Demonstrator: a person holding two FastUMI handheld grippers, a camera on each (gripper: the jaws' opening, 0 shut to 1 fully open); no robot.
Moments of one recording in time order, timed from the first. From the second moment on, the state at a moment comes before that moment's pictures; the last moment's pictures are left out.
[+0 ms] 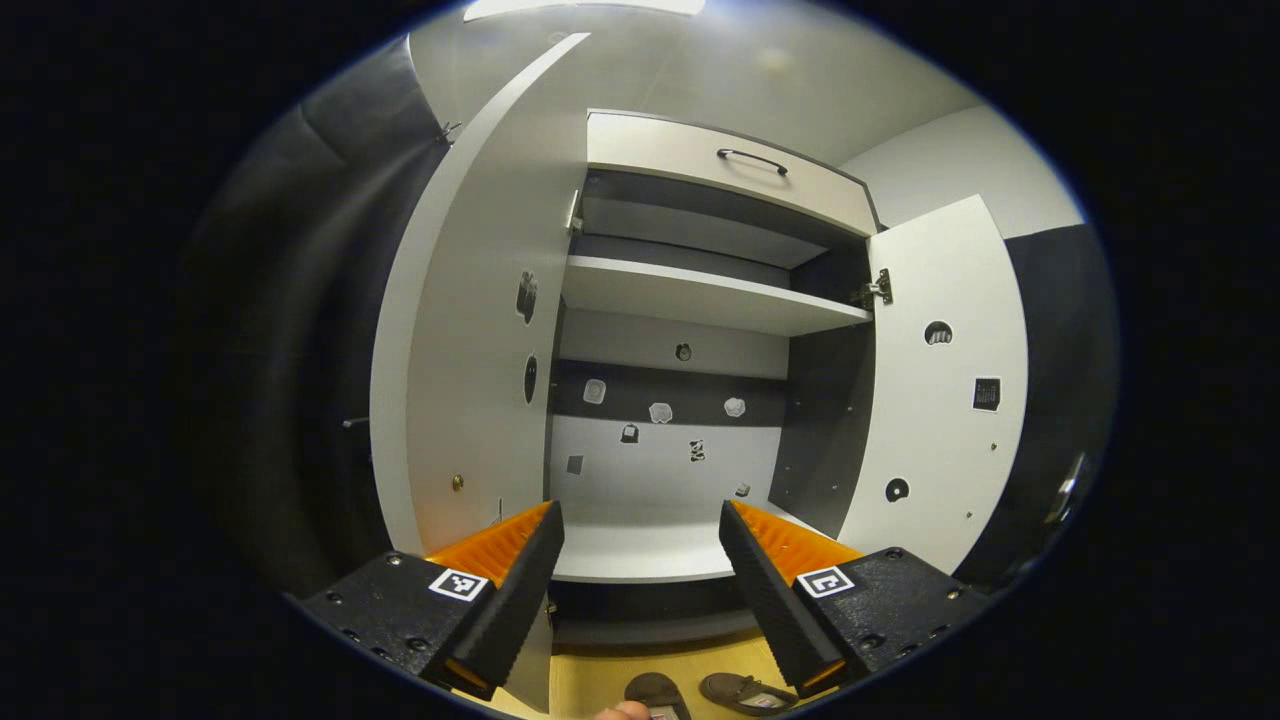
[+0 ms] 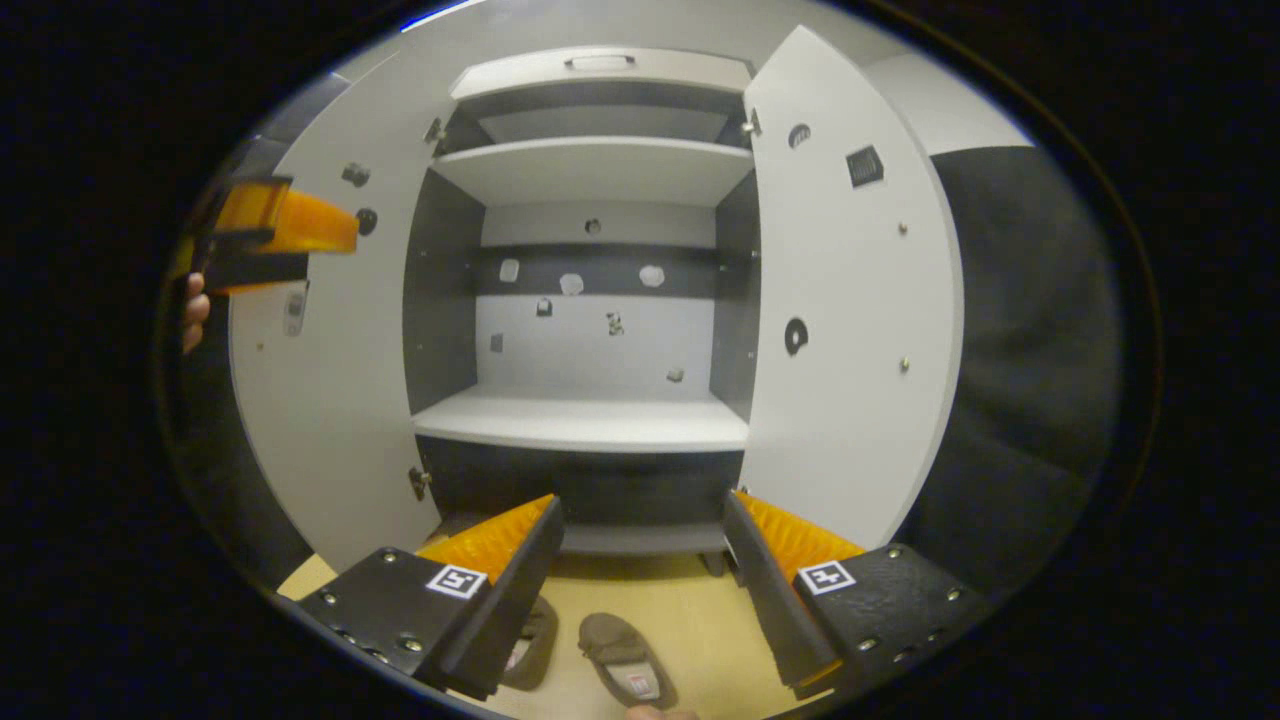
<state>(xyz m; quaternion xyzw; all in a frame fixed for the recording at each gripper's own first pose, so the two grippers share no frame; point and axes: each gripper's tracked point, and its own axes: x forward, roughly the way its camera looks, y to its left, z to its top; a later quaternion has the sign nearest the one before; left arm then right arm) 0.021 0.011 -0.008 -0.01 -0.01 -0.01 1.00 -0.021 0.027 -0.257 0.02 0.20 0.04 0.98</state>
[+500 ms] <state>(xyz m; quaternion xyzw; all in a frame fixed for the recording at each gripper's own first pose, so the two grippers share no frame) 0.022 0.011 -0.009 -0.01 0.00 -0.01 1.00 -0.087 0.037 -0.442 0.01 0.39 0.07 0.92</state>
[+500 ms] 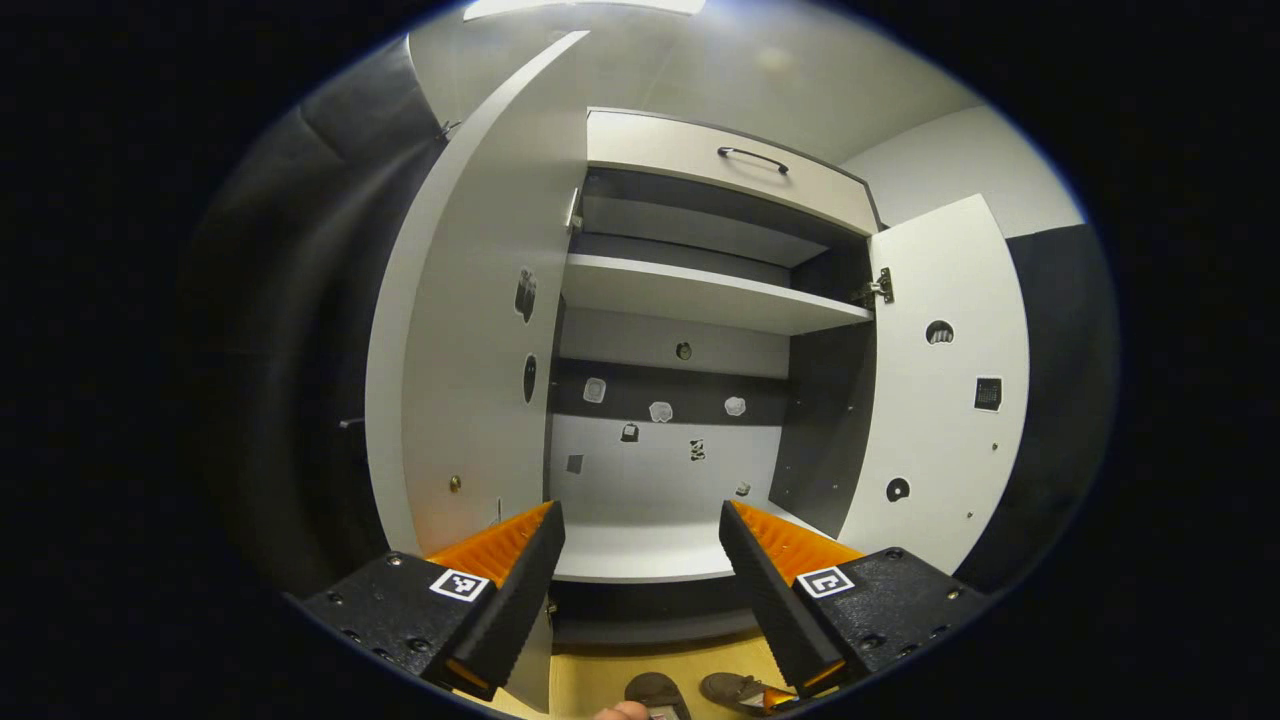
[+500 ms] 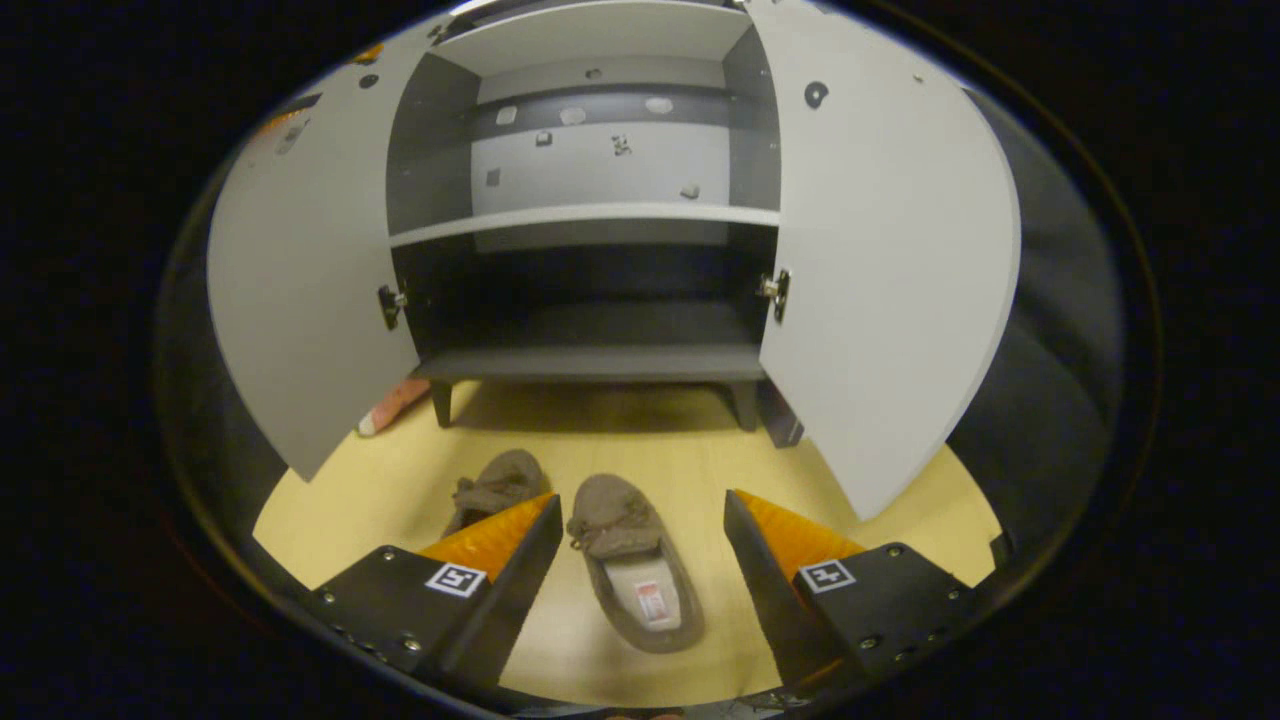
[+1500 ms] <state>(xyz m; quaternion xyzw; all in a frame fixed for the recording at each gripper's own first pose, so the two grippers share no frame) 0.026 0.016 -0.009 -0.01 0.00 0.01 1.00 -0.080 0.090 -0.568 -0.03 0.51 0.13 0.85</state>
